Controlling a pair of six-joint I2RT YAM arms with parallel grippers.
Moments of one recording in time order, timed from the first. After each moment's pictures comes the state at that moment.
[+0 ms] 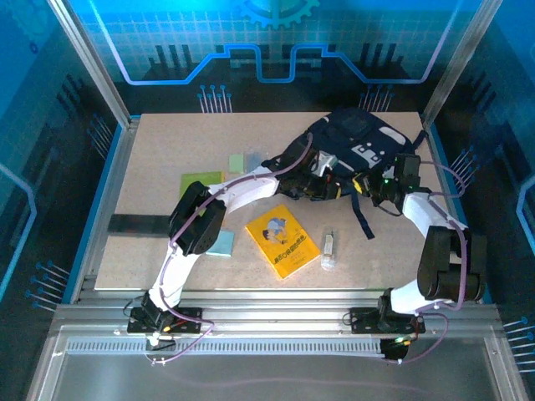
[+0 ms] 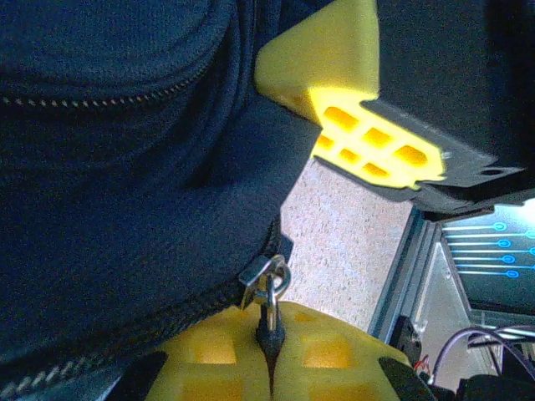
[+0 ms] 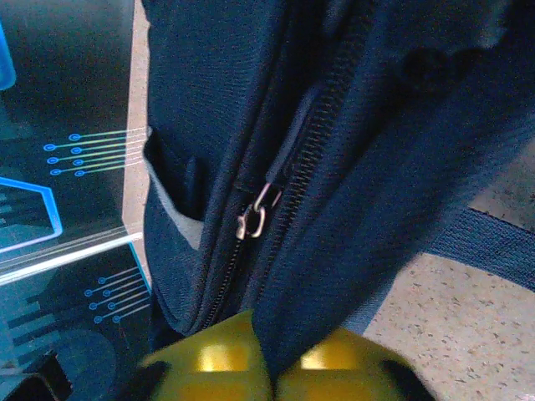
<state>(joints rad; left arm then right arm) -0.72 2.21 1.78 -0.32 0.63 -0.57 -0.12 1.48 0.85 -0.17 -0.57 1.04</state>
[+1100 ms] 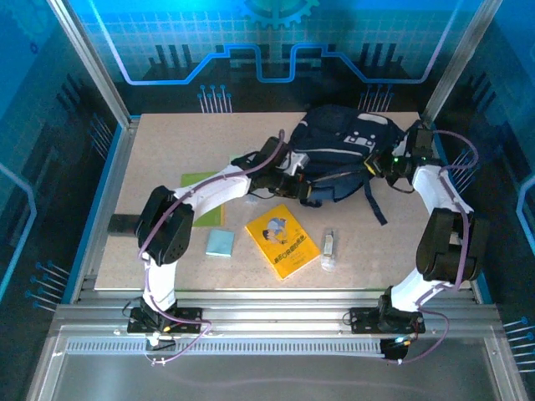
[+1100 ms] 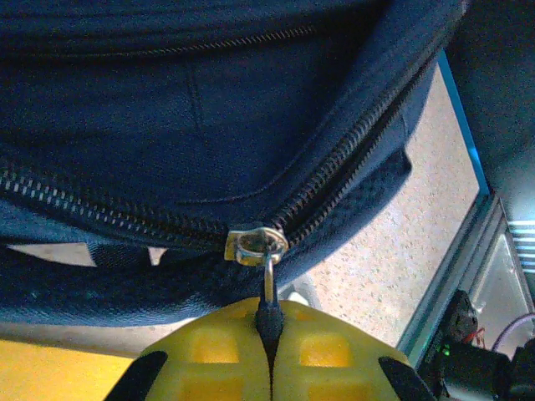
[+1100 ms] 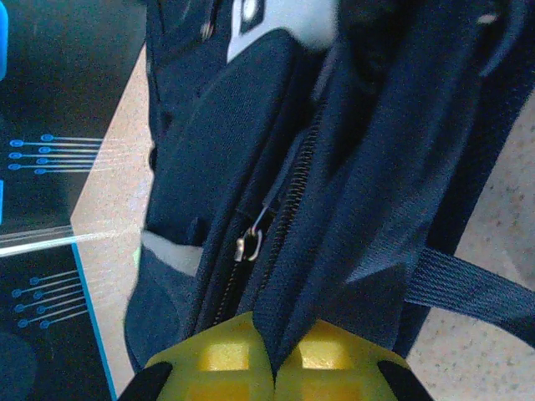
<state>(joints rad) -0.65 1.96 1.54 -0.43 0.52 -0.46 -0.18 1.64 1.22 -0.46 -0.52 0.71</state>
